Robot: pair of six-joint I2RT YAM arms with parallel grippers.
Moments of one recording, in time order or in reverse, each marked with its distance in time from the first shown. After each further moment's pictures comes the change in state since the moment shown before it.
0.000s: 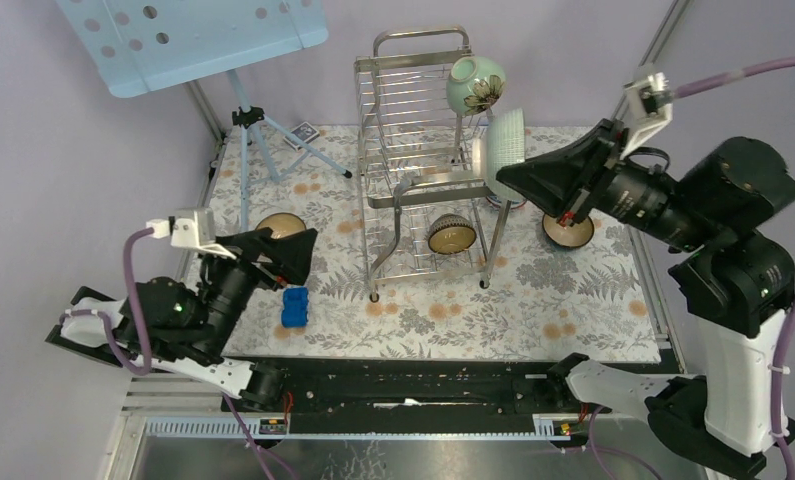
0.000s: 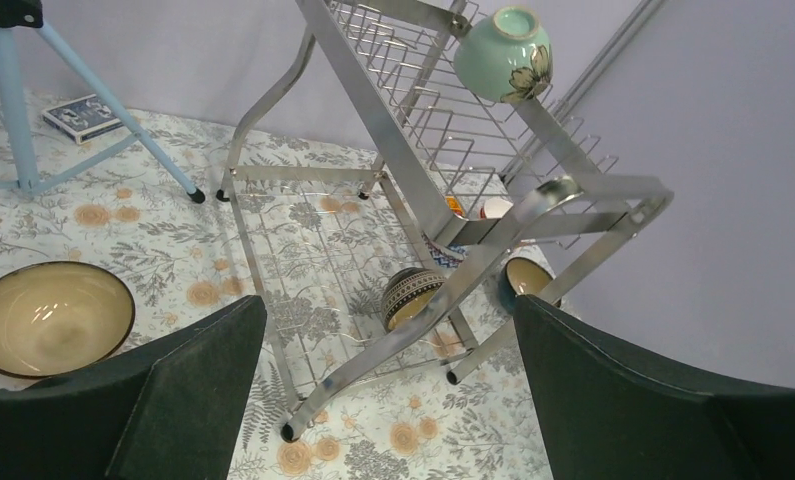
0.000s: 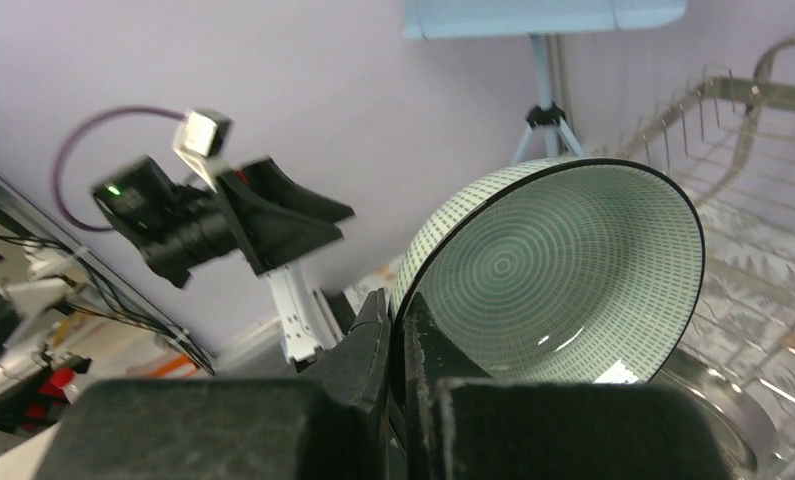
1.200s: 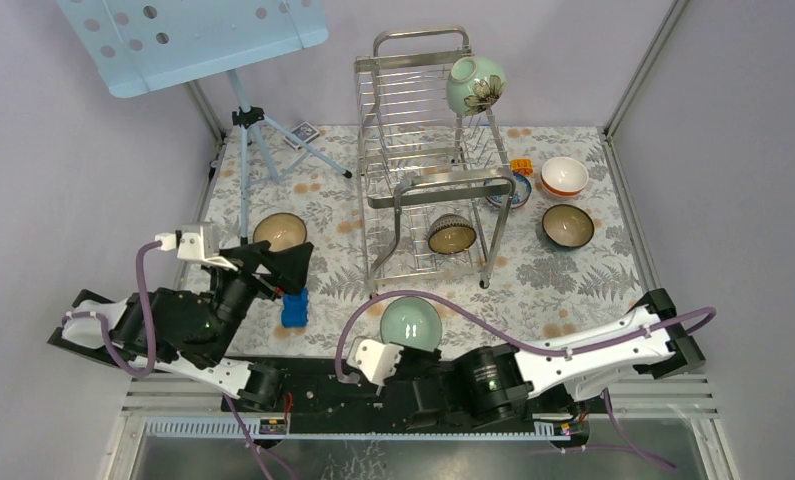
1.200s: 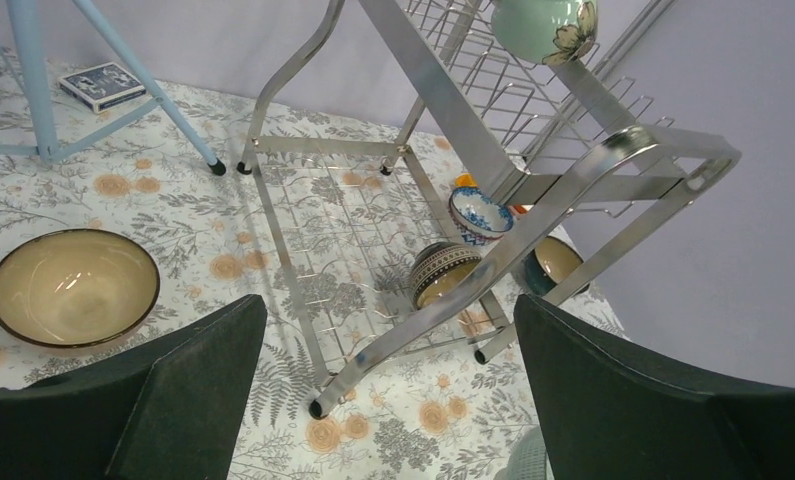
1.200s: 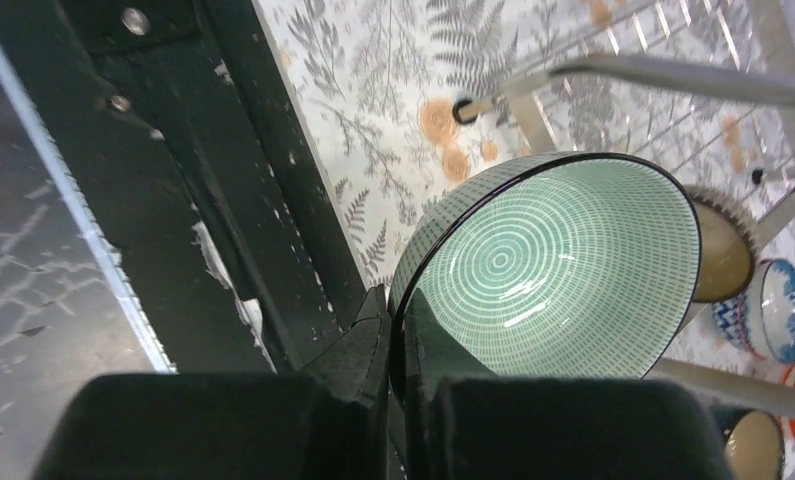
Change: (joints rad) left arm 0.000 -0.086 -0.042 -0.313 -0.015 -0.285; right arm 1.257 0.284 -0.666 -0.079 1.220 -0.241
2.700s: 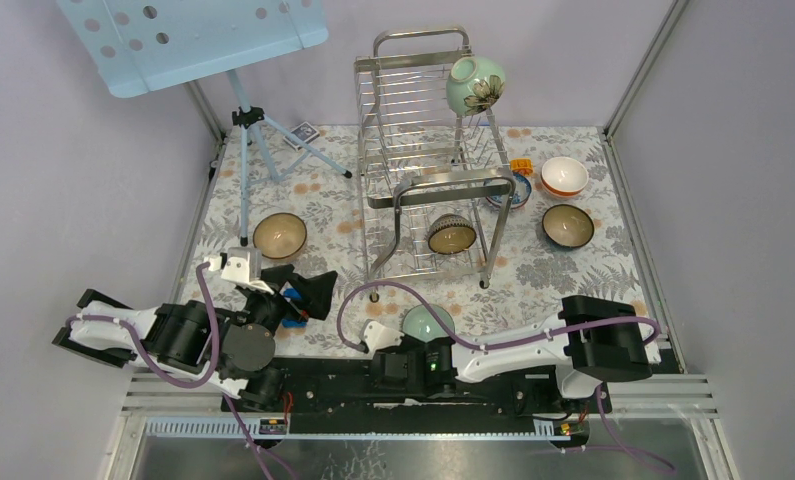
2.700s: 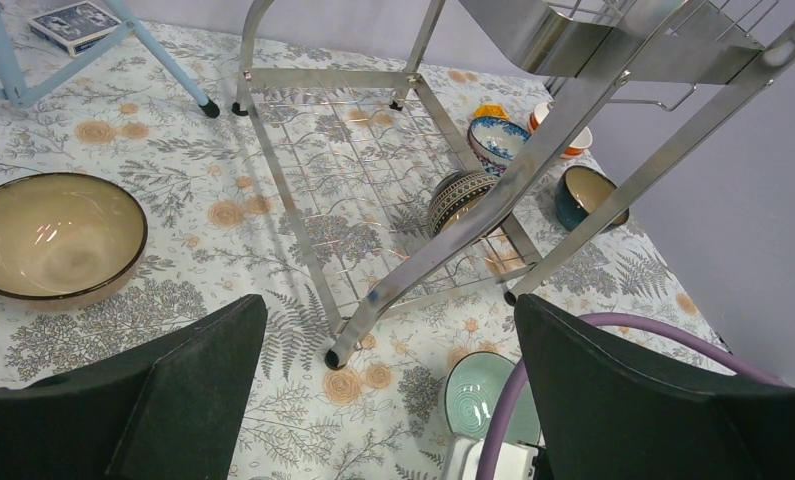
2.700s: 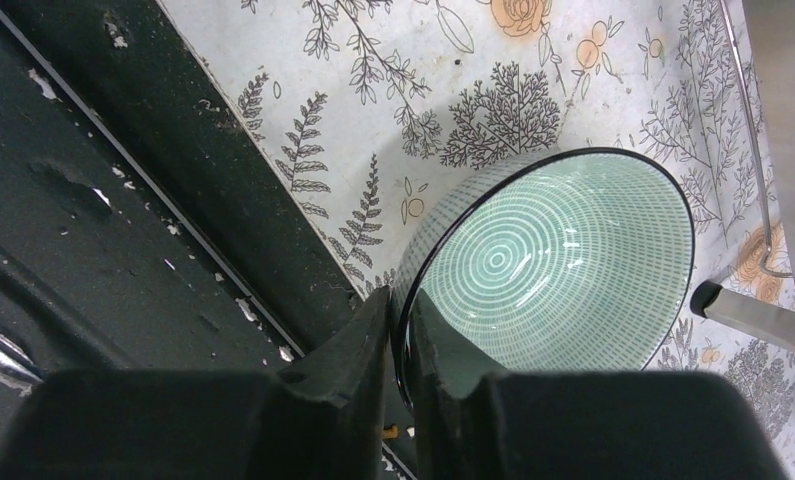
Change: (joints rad) left arm 0.000 0.039 -0.140 -0.278 0.063 -0.364; right arm -0.253 0.243 -0.397 0.309 -0.137 0.116
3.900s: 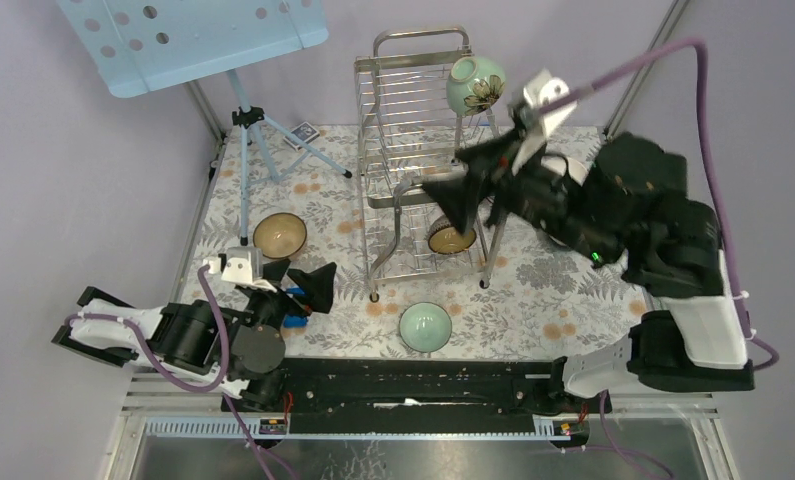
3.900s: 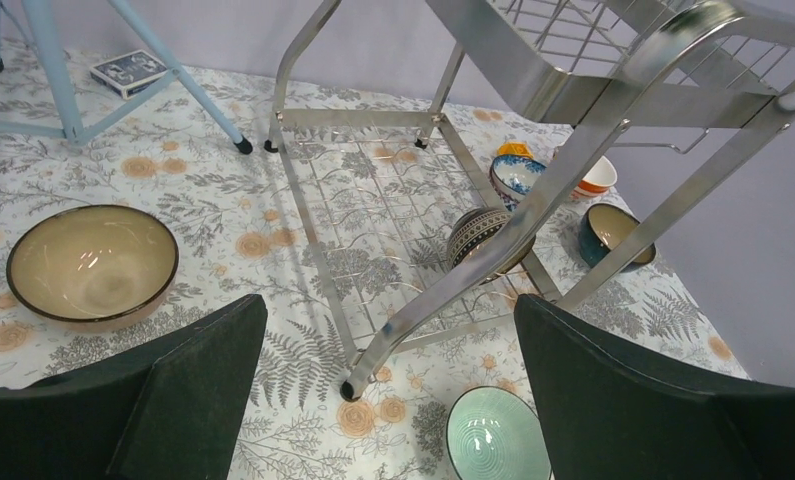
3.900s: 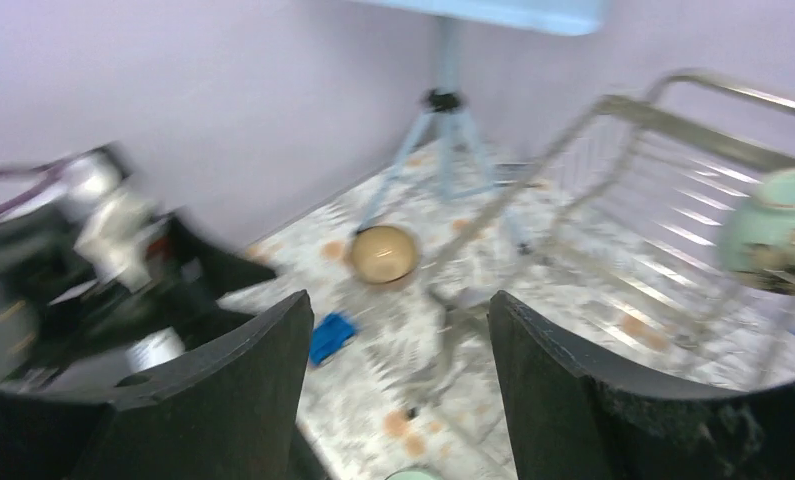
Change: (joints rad) left arm 0.000 0.053 0.030 0.001 -0.095 0.006; right arm -0.211 -0.256 1.343 -0.448 -0.200 -0.220
